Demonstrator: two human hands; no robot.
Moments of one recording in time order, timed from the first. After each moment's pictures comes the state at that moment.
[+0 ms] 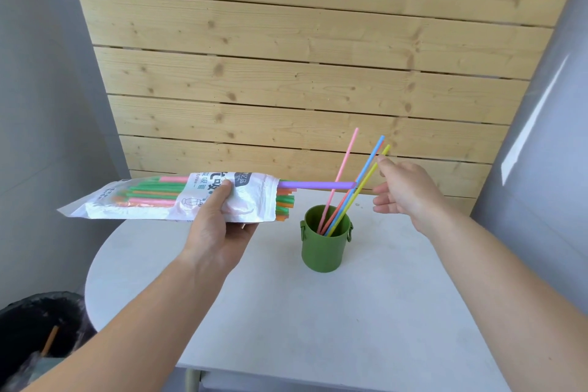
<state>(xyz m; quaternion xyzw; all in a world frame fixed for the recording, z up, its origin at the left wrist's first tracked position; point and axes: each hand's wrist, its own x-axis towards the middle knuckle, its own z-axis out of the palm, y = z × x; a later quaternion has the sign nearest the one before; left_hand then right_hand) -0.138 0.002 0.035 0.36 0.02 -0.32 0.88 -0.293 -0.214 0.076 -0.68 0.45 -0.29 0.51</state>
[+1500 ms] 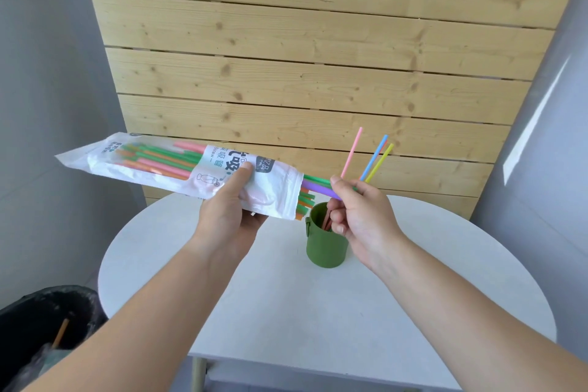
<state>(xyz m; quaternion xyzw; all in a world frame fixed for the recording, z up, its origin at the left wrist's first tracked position) -0.148 0.006 0.054 0.39 -0.05 -0.31 0.87 -0.275 -0.122 0.056 -0.54 0.32 -0.33 0.71</state>
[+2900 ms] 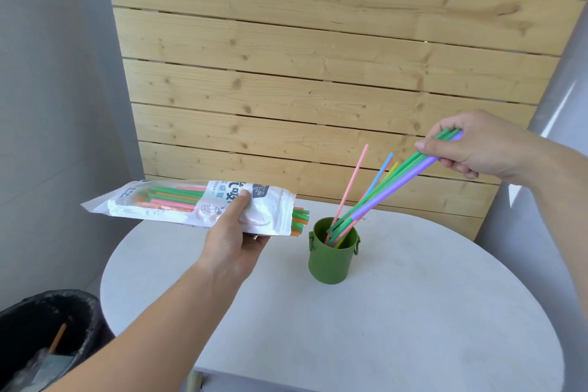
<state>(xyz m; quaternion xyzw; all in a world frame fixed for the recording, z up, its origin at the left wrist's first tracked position) -0.144 0.003 0.033 0.36 0.01 -0.31 0.88 -0.344 -0.234 0.189 -0.88 0.30 -0.19 0.31</state>
